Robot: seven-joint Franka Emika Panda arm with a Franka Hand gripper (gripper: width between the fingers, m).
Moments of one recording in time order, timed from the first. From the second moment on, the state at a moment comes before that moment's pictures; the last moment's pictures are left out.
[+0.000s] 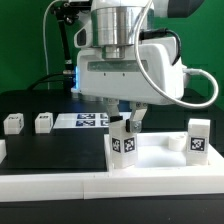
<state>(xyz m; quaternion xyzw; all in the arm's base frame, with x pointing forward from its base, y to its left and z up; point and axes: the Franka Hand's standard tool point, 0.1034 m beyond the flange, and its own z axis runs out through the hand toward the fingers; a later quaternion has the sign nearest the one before) 0.615 0.008 0.082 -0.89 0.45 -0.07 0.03</state>
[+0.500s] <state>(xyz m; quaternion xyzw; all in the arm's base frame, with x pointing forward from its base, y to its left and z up) 0.615 0.008 0.082 -0.98 0.21 -0.07 0.01</state>
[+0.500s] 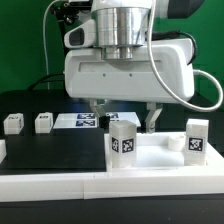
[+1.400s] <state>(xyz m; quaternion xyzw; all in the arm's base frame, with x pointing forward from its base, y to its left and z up) 0.611 0.006 0.080 -0.99 -0.09 -0.05 -0.01</state>
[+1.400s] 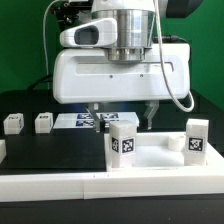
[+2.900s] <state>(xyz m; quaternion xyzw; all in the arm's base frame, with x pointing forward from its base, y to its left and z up) 0.611 0.012 0.079 -0.92 0.38 -0.07 0.02</state>
